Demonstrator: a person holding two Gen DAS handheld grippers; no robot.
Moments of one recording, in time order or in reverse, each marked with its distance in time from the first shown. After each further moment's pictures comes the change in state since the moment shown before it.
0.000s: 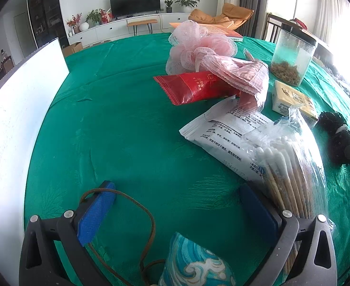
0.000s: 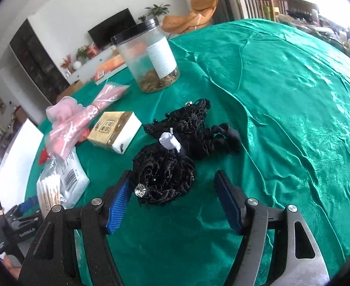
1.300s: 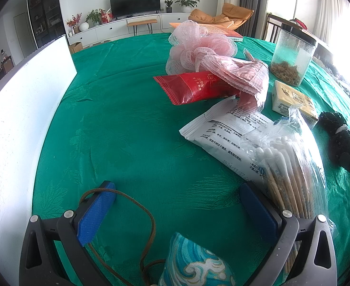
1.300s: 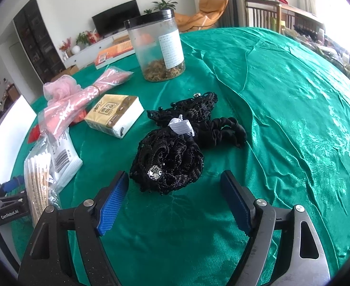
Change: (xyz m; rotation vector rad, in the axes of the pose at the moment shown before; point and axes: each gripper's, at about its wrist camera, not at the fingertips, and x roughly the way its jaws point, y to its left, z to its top) left arm 0.000 0.000 0.000 0.001 0.000 -0.001; right arm 0.005 0.018 -0.004 -0.115 0.014 -0.075
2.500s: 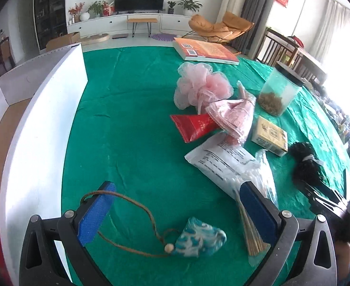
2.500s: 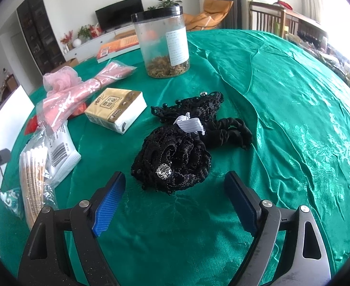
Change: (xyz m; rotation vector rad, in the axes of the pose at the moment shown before) left arm -0.068 0.033 0.024 -0.076 0.006 -0.138; right arm 0.004 0.006 -0.001 -0.046 0.009 -0.021
